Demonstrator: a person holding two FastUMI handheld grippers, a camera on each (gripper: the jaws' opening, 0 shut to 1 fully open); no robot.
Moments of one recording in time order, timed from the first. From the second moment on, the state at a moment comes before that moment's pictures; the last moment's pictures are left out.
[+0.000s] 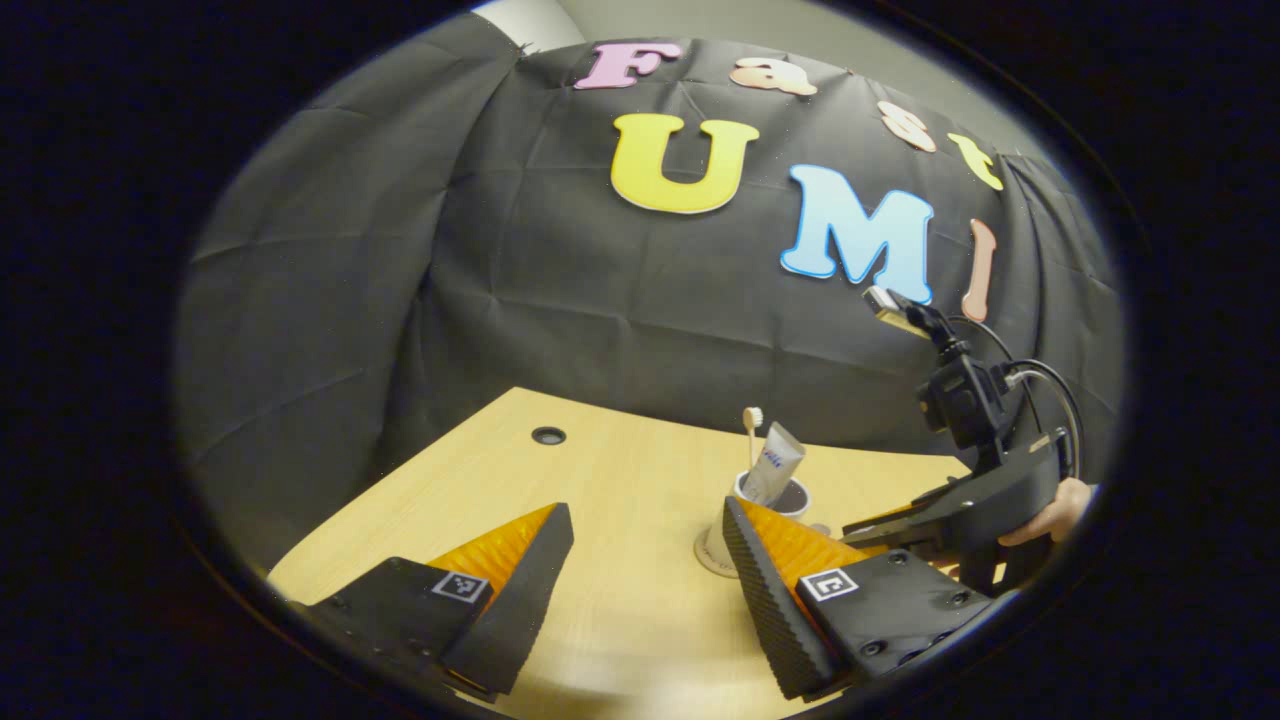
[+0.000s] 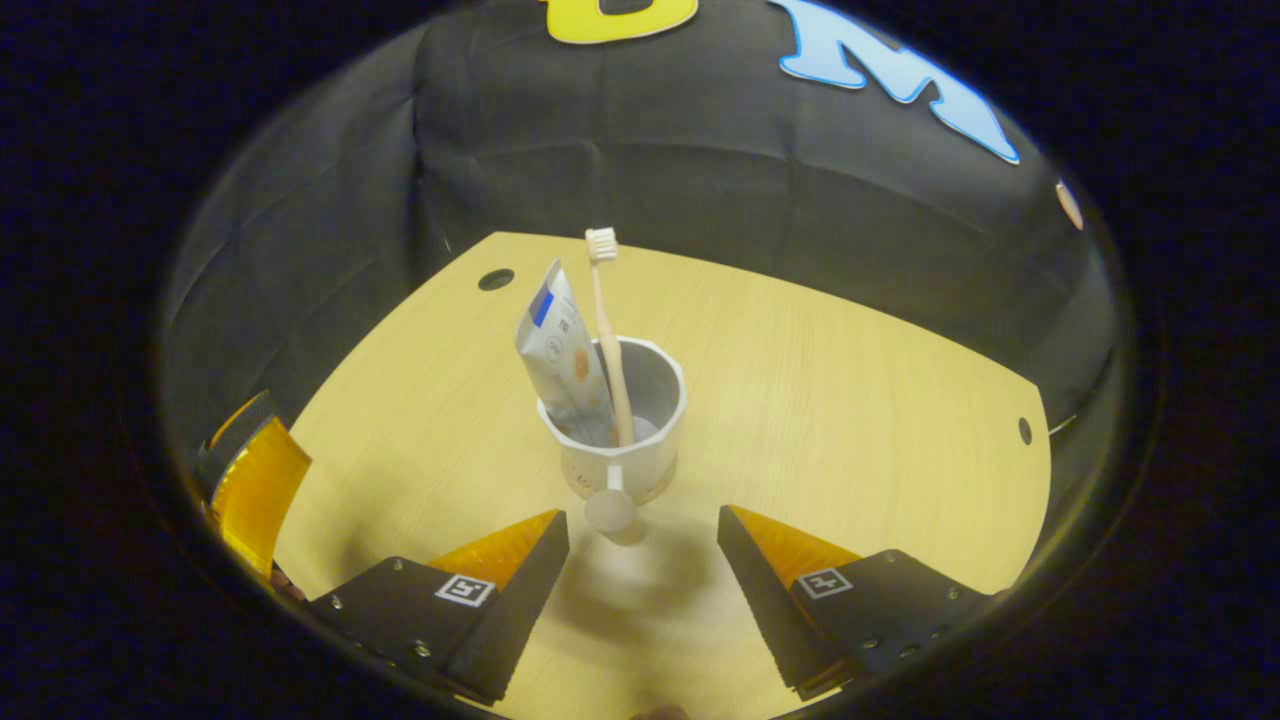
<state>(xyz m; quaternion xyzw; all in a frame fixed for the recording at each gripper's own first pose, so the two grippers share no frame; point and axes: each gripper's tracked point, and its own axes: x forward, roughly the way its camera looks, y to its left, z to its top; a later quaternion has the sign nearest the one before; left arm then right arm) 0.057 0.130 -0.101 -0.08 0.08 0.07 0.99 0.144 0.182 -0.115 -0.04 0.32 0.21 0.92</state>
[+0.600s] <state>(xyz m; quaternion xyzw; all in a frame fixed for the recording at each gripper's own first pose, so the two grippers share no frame) 0.060 -0.004 -0.021 -0.03 0.02 0.03 1.00 0.086 0.036 0.010 -0.01 0.05 0.13 0.99</state>
